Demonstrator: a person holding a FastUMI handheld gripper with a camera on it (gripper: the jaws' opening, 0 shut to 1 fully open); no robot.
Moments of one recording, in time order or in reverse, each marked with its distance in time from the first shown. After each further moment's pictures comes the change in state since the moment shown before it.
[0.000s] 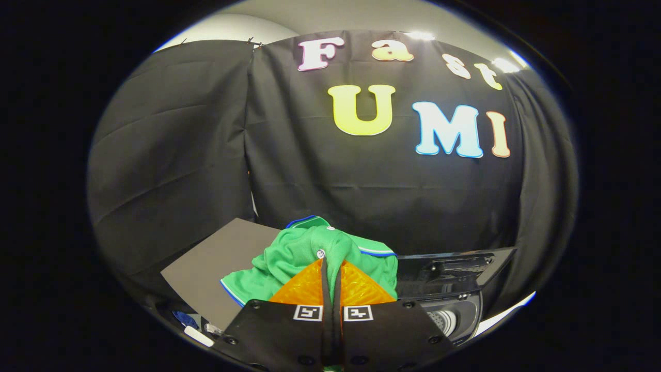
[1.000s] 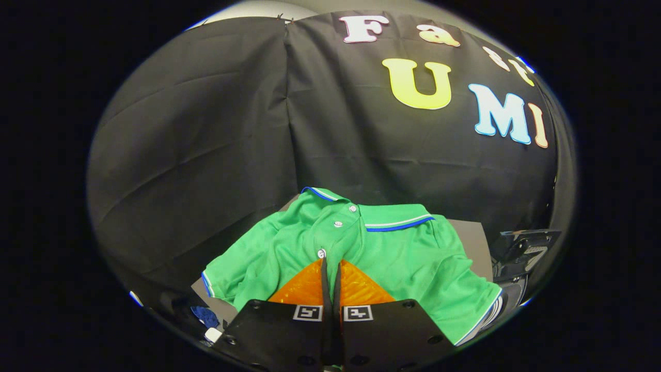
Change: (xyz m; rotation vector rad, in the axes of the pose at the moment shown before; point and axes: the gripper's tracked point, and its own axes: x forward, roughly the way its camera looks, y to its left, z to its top) arm 0.065 0.192 -0.040 -0.016 0.125 0.155
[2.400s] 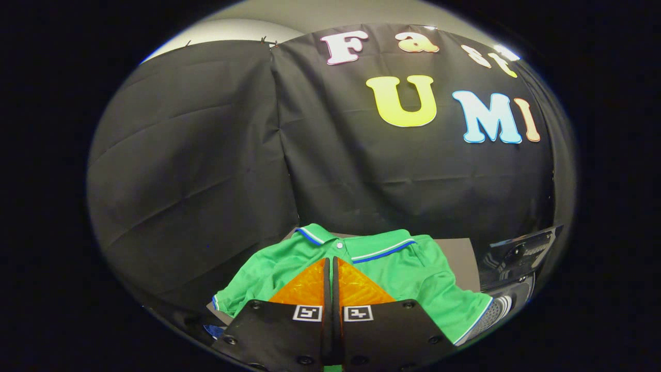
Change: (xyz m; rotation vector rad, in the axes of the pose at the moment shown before) arm -0.020 -0.009 0.038 0.109 -0.102 0.056
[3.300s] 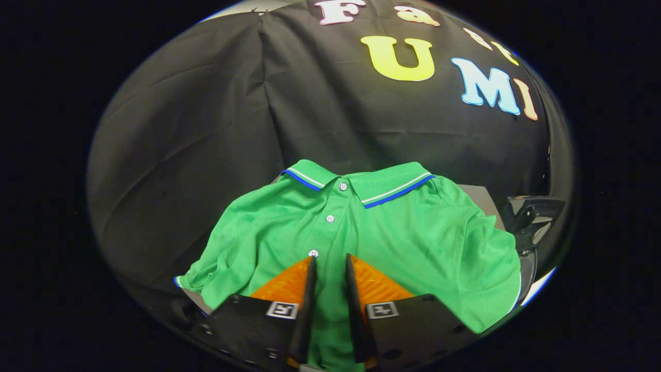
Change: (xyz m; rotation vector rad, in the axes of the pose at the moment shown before) arm 0.038 0.006 -0.089 0.069 0.246 -0.077
